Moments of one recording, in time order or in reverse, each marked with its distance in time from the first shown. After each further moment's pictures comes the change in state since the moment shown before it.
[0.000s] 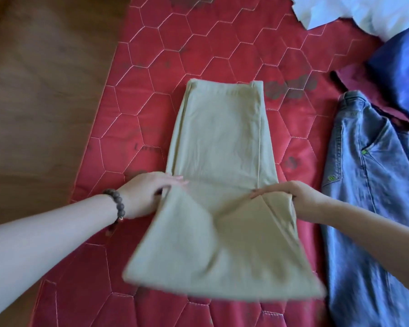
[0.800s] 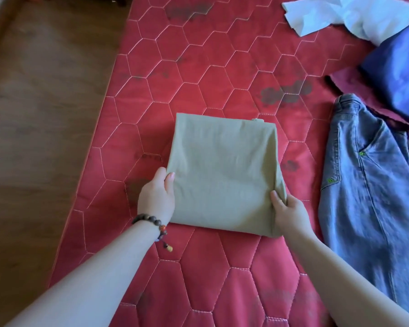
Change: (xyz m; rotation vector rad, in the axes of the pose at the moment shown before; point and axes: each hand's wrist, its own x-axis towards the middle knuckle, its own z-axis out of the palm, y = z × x) left_hand 0.017 0.035 0.043 -0.043 0.716 -0.368; right_hand 0.006 0.003 0.063 0.379 0.808 0.479
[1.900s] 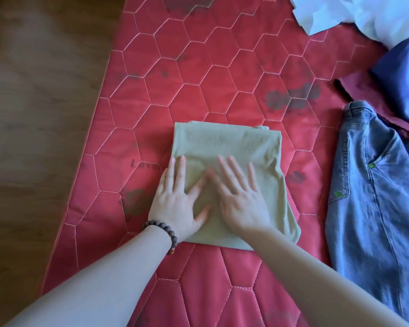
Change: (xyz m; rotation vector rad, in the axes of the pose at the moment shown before) left_hand 0.017 -0.014 0.036 0.674 -0.203 0.494; right_hand 0.015 -0.044 0.076 -0.899 -0.028 -1.059
